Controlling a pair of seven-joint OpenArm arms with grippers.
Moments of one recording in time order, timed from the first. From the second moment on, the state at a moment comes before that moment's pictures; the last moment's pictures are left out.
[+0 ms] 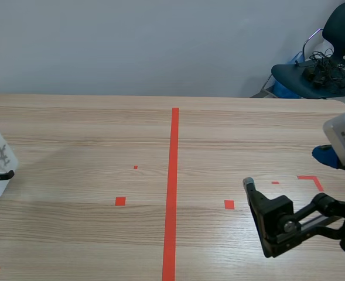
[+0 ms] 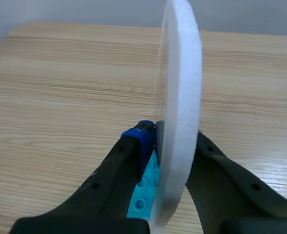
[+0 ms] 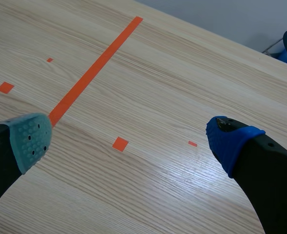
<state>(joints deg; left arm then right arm) 8.1 -27.8 -3.5 62.1 -27.3 -10.3 -20.6 -45.6 30.5 -2.4 120.8 9.1 0.4 1.0</state>
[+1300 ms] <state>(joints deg) 30.5 -29.3 -12.2 116.7 -29.3 -34.1 -4.6 -45.6 30.5 -2.4 120.8 9.1 0.4 1.0</state>
